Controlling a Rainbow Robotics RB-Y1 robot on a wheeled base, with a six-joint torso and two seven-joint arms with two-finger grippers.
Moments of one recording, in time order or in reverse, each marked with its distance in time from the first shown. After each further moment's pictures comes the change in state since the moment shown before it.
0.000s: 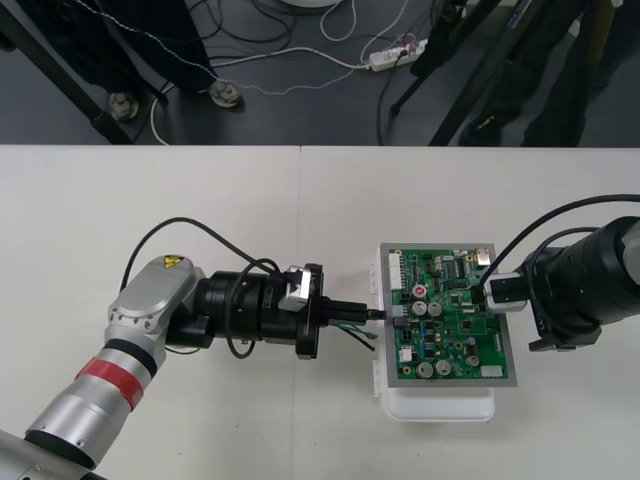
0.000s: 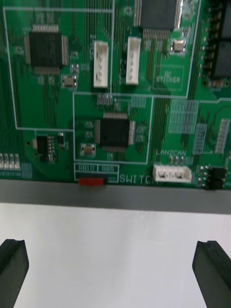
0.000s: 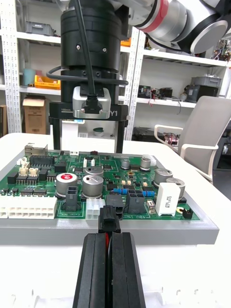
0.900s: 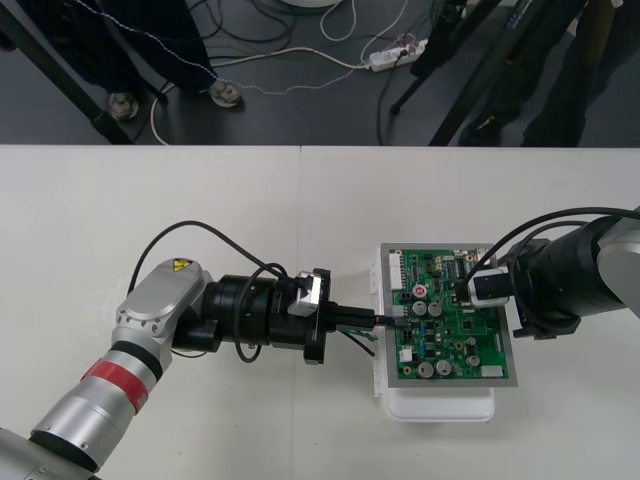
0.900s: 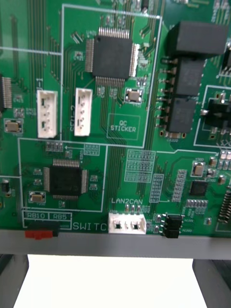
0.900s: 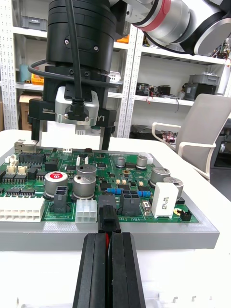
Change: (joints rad) right arm -0.002 0.076 0.007 0.001 0.122 0.032 0.059; left arm 0.000 -0.005 -0.032 0.001 0.001 0.025 0.000
